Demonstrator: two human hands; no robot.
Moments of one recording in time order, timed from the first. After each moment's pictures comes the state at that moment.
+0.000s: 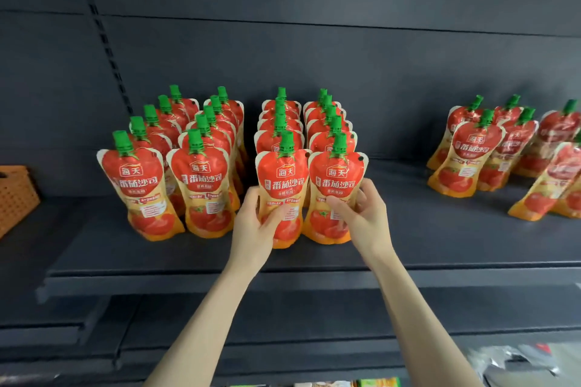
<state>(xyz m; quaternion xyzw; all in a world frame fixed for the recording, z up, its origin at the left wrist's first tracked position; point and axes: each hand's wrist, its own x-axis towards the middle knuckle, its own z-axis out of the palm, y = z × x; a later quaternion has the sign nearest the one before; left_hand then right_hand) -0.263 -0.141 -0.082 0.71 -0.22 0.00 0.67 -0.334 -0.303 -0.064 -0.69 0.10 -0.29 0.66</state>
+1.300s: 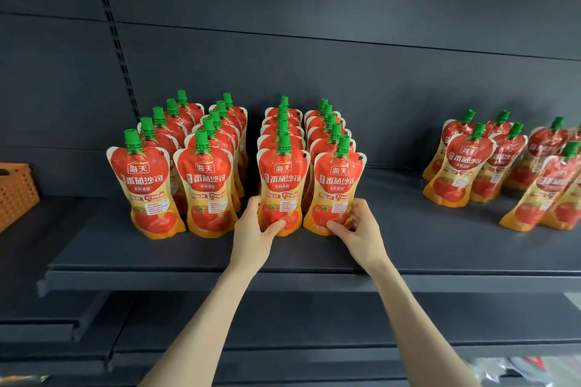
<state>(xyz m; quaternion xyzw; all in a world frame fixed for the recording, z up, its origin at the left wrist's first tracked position) -0.250 -0.145 -0.108 0.79 -0.20 0.04 0.58 -0.328 -0.328 -0.106 -0.80 0.13 -0.24 0.54</state>
